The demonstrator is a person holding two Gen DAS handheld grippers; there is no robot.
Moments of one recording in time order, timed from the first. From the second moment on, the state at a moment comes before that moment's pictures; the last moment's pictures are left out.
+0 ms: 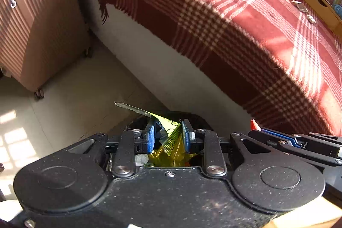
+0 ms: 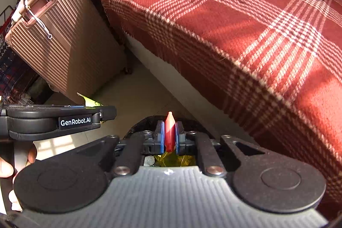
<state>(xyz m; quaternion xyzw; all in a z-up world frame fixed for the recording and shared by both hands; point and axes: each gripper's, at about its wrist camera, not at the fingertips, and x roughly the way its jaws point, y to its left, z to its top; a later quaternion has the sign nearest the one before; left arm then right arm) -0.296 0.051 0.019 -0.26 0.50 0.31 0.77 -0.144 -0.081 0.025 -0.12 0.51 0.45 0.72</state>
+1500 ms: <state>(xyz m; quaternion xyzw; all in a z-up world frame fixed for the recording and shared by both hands) -0.325 0.025 -0.191 -0.31 0.61 0.31 0.66 -0.170 -0.078 -0.153 -0.14 0.57 0.41 0.70</state>
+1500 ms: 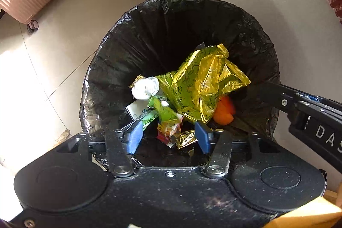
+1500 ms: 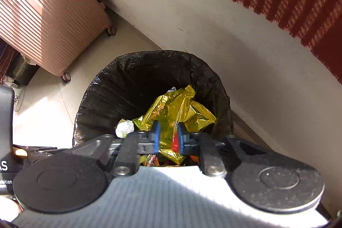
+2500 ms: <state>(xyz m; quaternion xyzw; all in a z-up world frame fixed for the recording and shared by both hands) -0.165 0.035 0.153 -0.17 0.37 0.21 0.89 -0.028 -0.157 0.154 -0.04 0.38 0.34 0.86</state>
